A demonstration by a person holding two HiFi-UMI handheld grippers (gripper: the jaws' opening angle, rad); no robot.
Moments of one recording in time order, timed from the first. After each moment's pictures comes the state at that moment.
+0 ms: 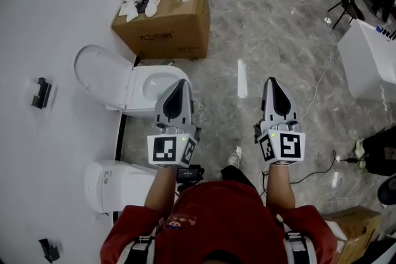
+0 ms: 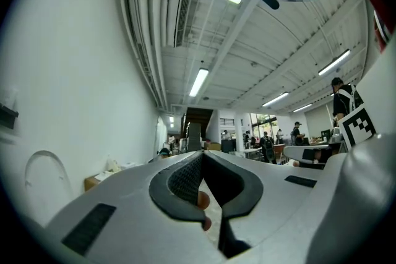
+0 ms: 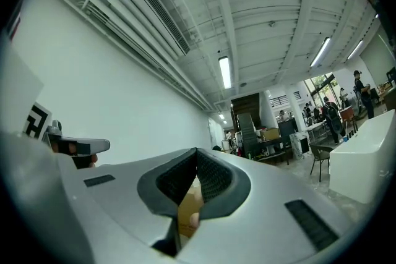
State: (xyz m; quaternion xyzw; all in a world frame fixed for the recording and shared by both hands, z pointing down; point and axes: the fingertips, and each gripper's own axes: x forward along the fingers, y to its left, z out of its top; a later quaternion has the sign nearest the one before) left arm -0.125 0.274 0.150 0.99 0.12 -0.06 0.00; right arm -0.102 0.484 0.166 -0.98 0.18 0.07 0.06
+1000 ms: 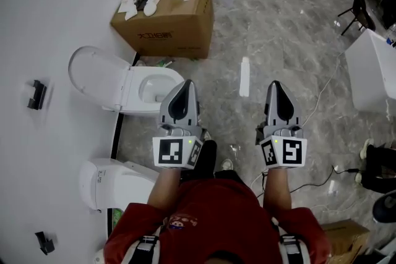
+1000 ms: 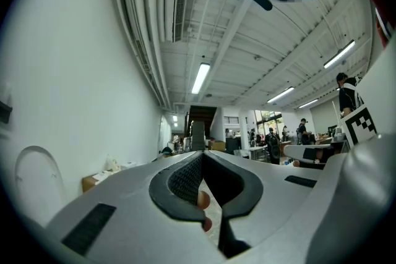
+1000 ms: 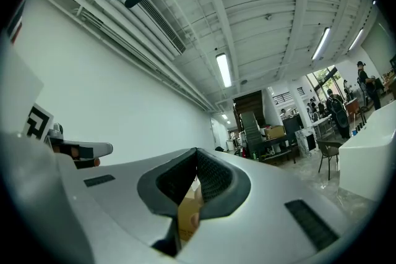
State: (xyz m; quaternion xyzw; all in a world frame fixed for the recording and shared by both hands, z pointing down) left arm -0.040 0.323 0.166 0.99 0.10 -0.06 -0.01; right arm -0.012 0.525 0.179 -0.97 0.20 0.08 0.08
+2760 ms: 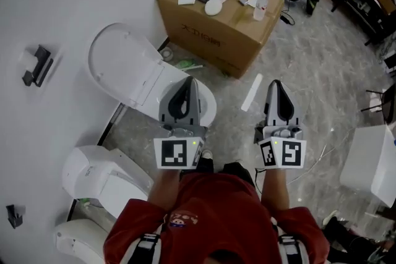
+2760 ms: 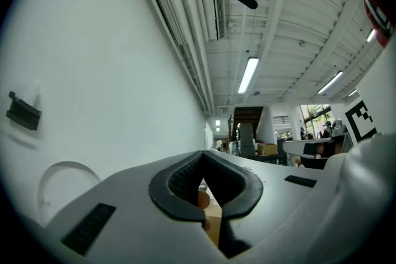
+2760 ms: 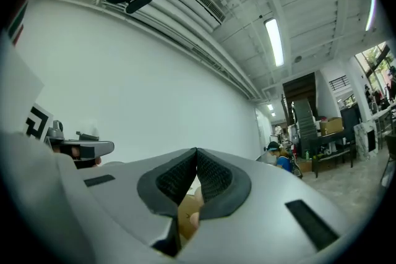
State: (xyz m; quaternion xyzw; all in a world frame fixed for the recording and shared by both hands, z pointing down) left arm 0.110 -0.013 0.181 0.99 -0.10 -0.08 0.00; right arm 0.206 0.158 0.175 -0.92 0.38 0.07 0.03
